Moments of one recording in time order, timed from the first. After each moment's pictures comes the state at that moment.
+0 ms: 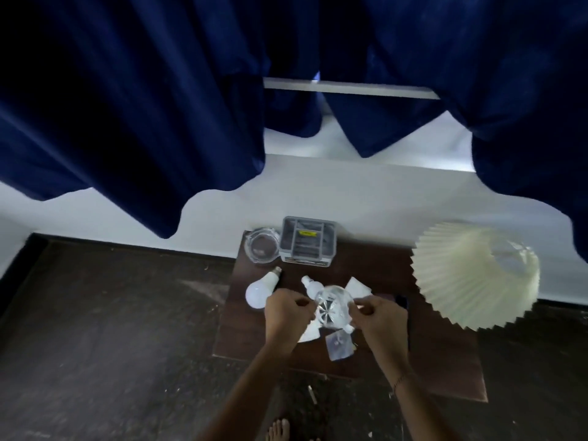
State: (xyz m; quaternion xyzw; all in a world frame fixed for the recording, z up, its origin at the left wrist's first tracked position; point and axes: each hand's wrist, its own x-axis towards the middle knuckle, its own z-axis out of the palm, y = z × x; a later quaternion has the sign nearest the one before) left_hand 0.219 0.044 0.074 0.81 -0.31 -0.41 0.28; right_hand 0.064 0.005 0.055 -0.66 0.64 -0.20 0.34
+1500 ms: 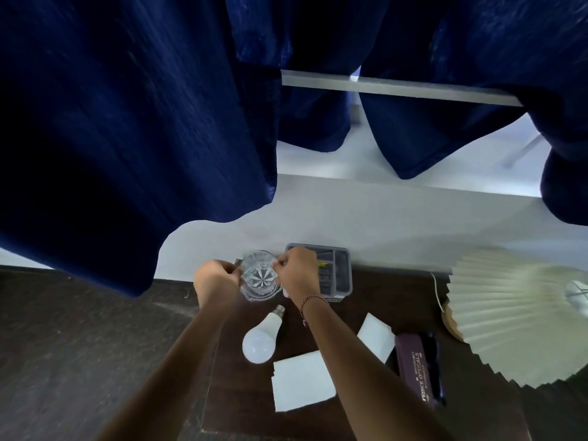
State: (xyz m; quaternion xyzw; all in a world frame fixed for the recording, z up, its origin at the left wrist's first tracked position) left_hand 0.386 -0.052 0.010 0.87 -0.26 -0.32 0.27; right_hand 0.268 -0.115 0.007 -0.68 0.61 -0.08 0.40
